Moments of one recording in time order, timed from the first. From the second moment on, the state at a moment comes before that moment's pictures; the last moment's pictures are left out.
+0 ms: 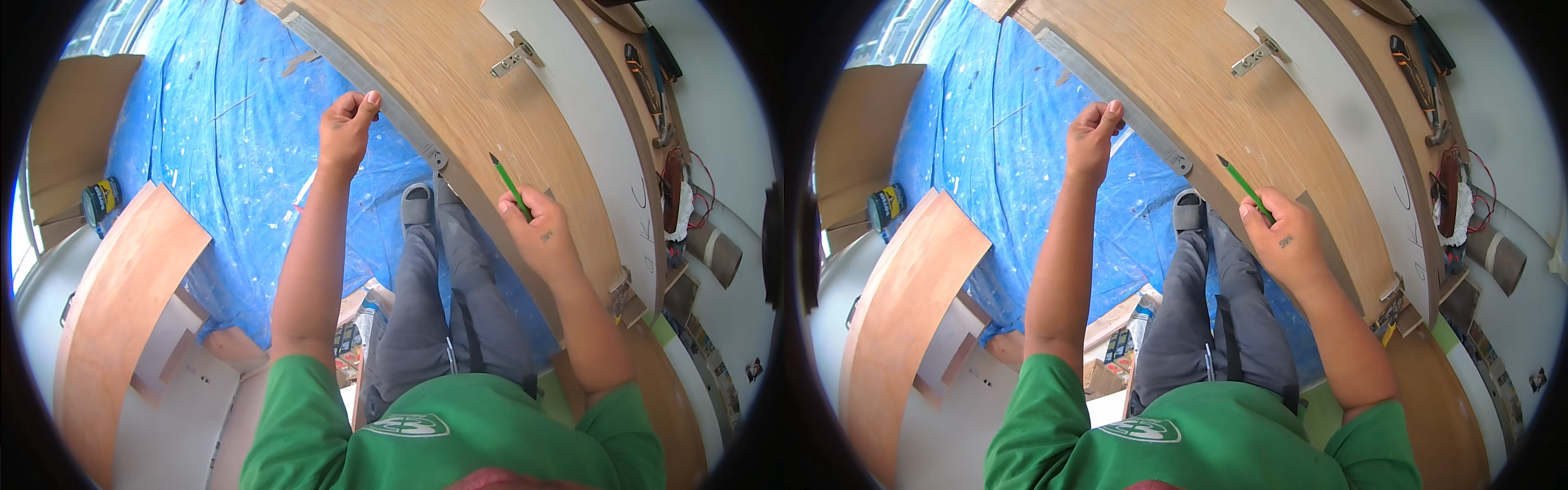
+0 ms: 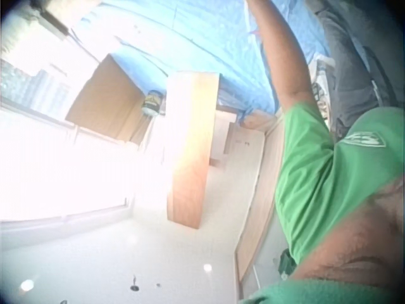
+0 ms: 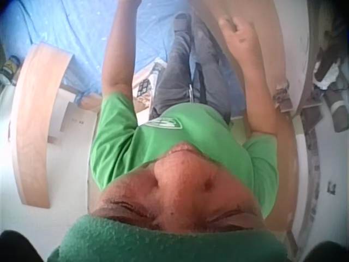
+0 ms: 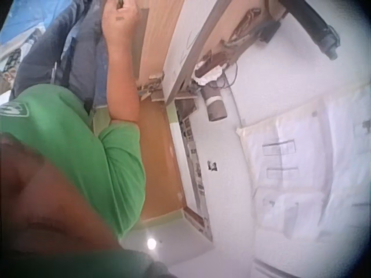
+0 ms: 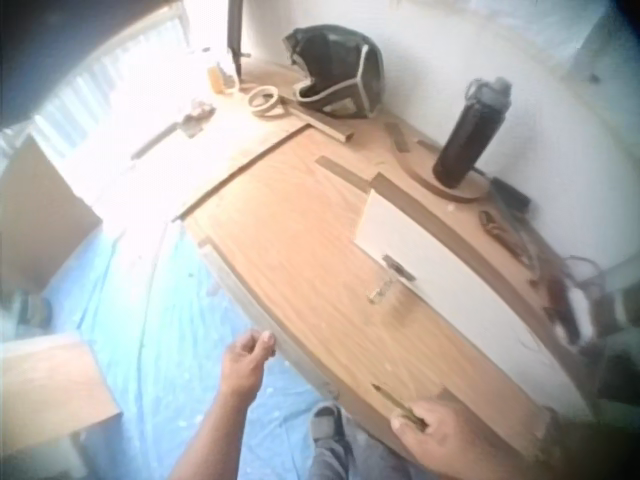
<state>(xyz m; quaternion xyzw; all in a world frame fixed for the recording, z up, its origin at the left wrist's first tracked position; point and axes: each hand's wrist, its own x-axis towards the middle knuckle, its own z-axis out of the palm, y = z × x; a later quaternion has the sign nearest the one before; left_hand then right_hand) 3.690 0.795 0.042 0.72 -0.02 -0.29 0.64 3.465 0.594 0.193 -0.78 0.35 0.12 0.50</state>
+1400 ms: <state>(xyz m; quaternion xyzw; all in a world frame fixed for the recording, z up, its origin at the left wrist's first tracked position) 3.700 0.784 0.068 0.86 -0.07 -0.20 0.46 3.534 0.604 0.111 -0.93 -0.03 -0.02 0.35</state>
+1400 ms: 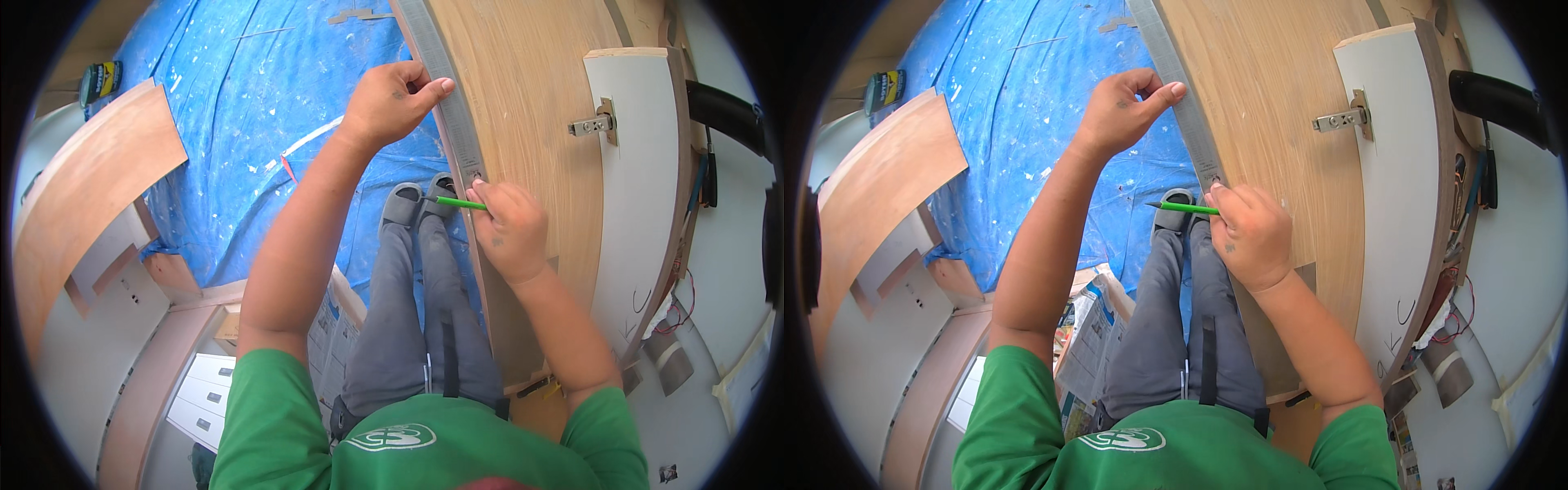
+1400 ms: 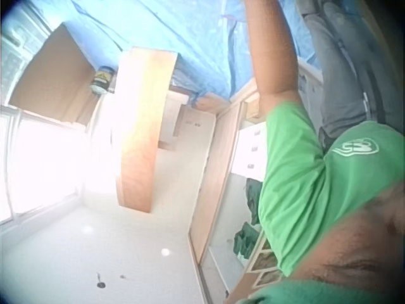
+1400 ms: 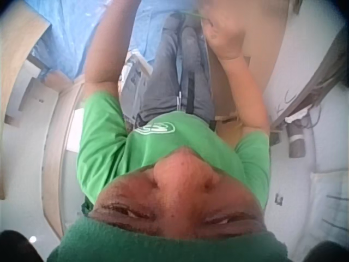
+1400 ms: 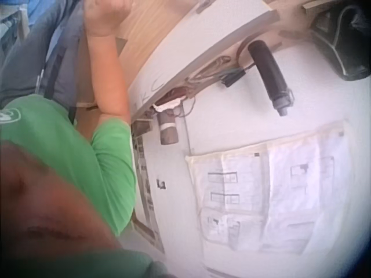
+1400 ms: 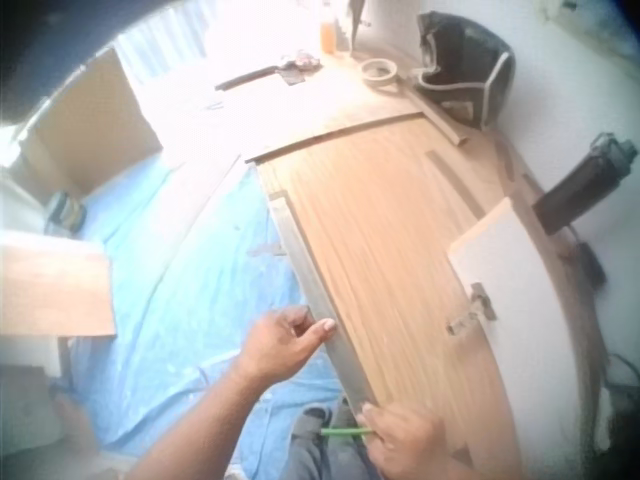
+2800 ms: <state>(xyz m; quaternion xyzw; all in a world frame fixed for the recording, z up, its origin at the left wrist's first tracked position) 3.734 0.749 0.031 0.87 0.00 0.10 0.49 3.532 0.612 0.110 -0.93 0.05 0.01 0.37</state>
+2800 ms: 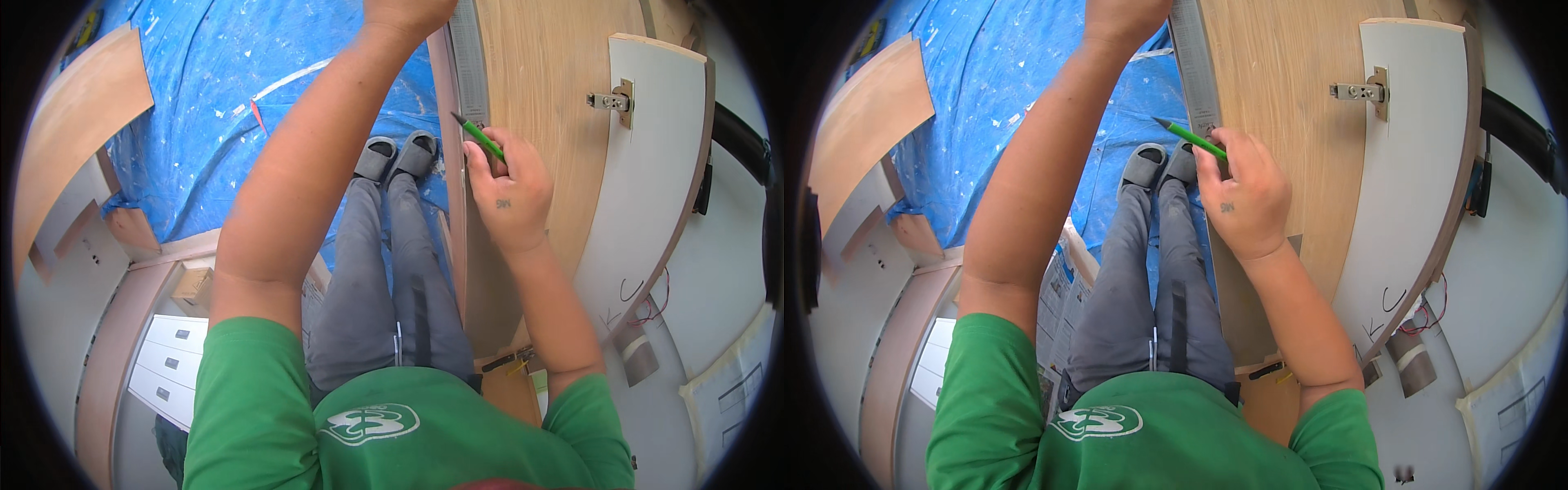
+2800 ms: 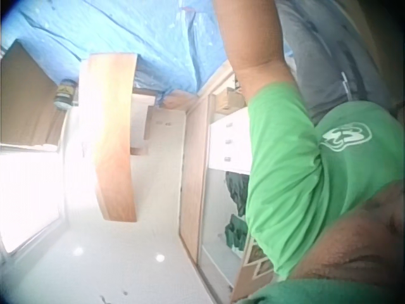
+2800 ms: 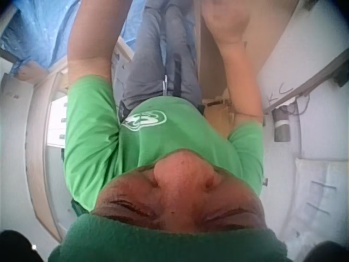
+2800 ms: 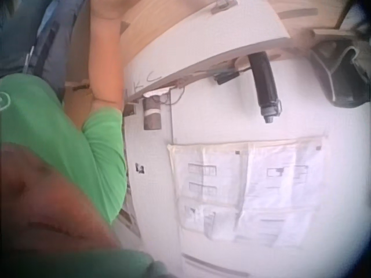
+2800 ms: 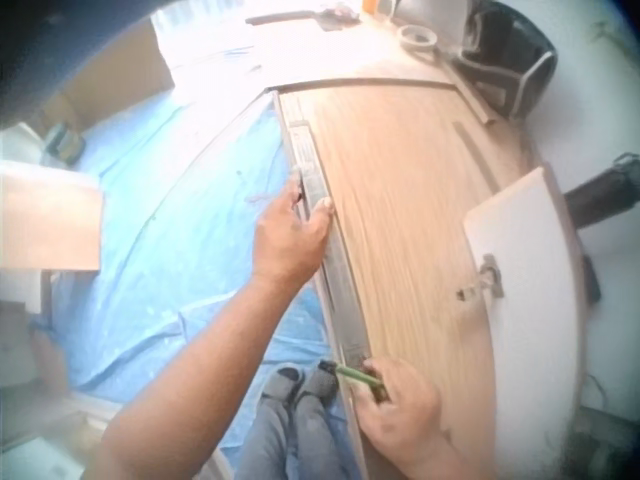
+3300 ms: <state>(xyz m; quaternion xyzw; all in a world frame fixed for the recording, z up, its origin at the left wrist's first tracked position) 3.732 0.748 0.034 0.86 -0.01 0.10 0.50 3.538 0.613 0.115 -0.94 0.10 0.05 0.33</state>
